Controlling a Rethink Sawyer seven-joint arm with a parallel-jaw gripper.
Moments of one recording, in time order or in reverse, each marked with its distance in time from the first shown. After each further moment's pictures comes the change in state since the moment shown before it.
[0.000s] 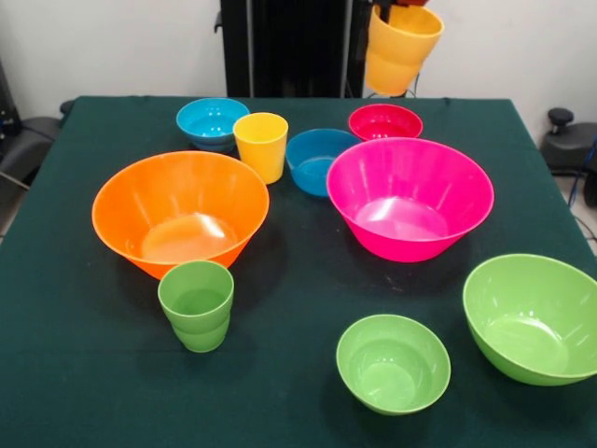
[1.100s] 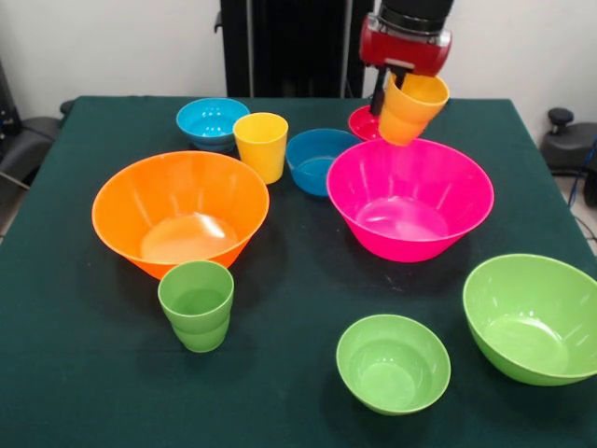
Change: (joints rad) arm 0.130 0.243 -0.052 -0.032 -0.029 -0.118 0.000
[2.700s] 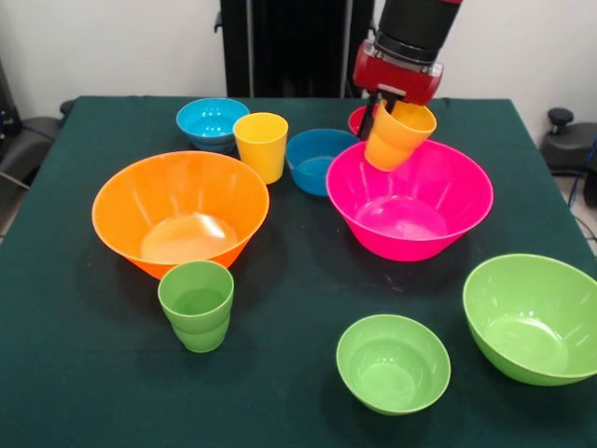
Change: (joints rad) arm 0.127 0.134 -0.141 -0.055 0.088 -0.127 0.000
